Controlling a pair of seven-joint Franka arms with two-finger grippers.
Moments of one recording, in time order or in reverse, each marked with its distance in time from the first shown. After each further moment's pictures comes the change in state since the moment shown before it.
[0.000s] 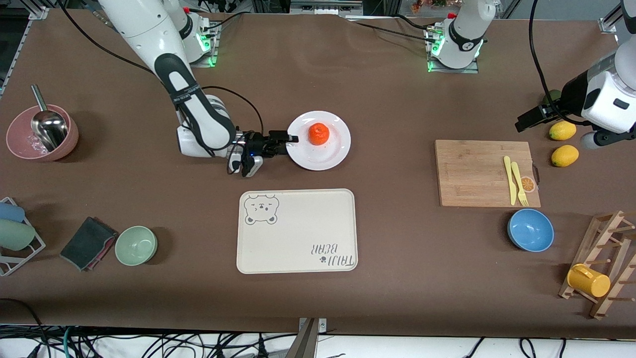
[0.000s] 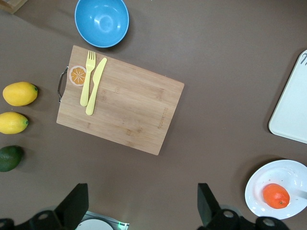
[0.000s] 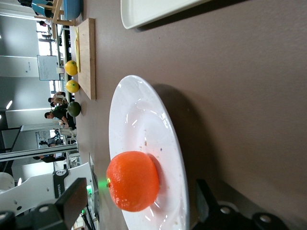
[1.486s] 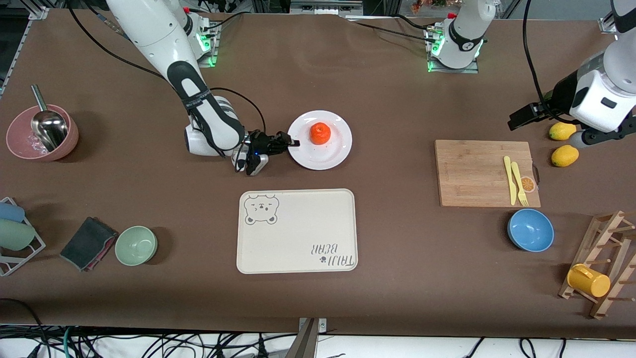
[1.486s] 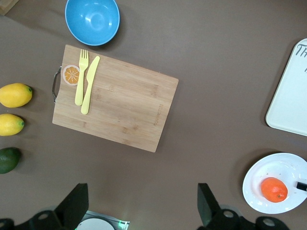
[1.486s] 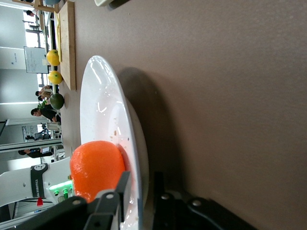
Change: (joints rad) left arm -0.003 0.001 -0.030 0.000 0.000 -0.004 0.003; right arm 0.017 0.056 -0.001 0.000 0.004 0.041 -0.068
